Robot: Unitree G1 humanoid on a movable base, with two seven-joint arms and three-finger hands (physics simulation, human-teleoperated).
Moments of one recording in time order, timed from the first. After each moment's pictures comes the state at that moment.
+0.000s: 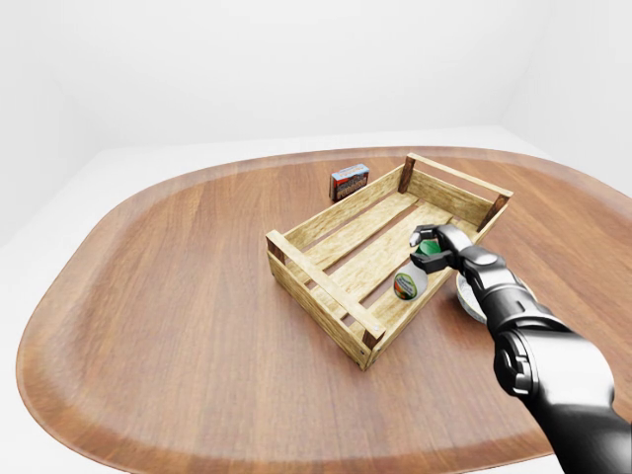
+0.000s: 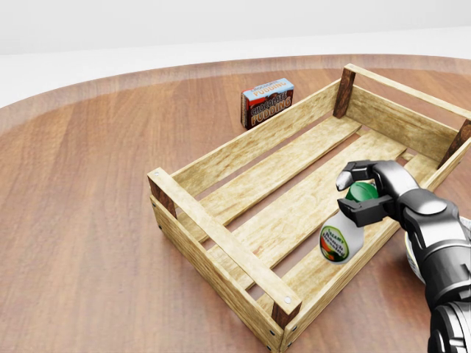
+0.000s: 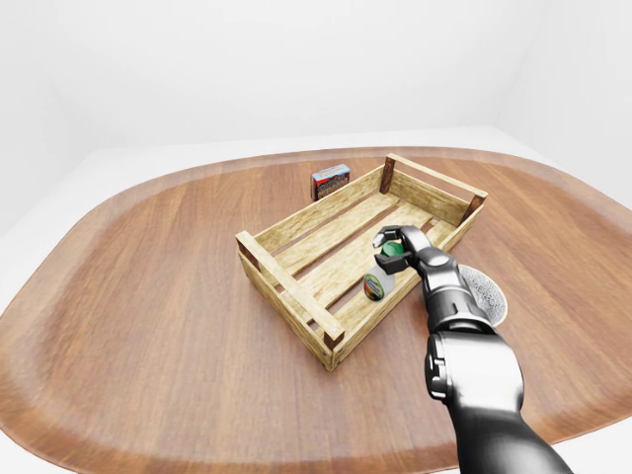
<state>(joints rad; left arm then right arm) -0.02 0.46 1.01 -0.56 -0.57 0.09 -0.04 -0.94 -0.42 -0.18 1.33 -0.23 0.01 0.33</state>
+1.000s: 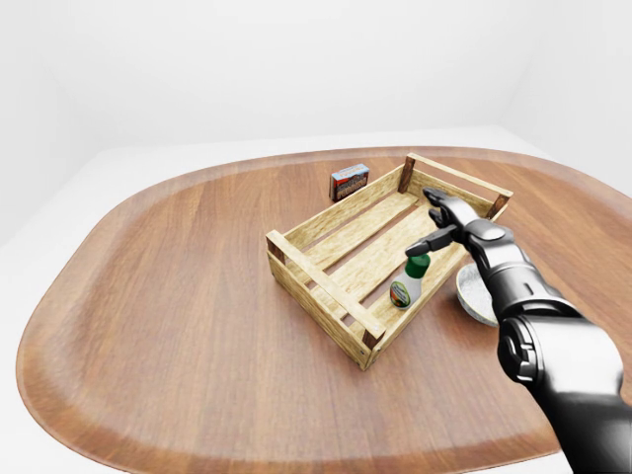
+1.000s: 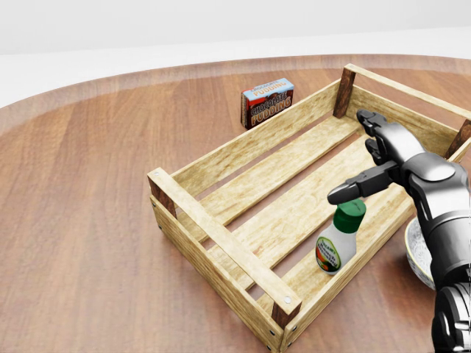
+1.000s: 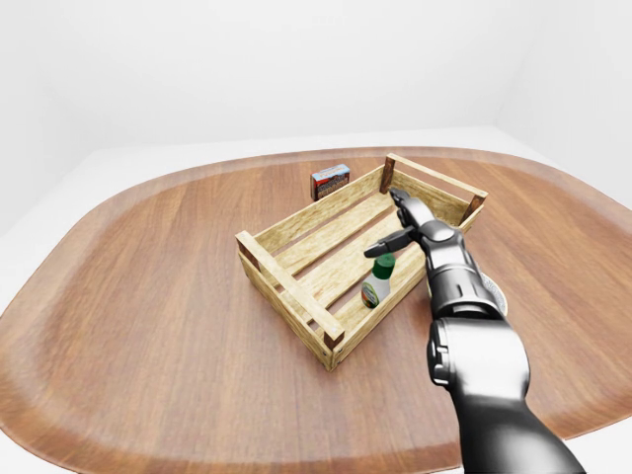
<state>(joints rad) -0.02 0.45 1.00 -0.56 -0.57 0.09 -0.04 -1.01 -0.44 -0.16 1.28 -0.25 0.02 0.35</state>
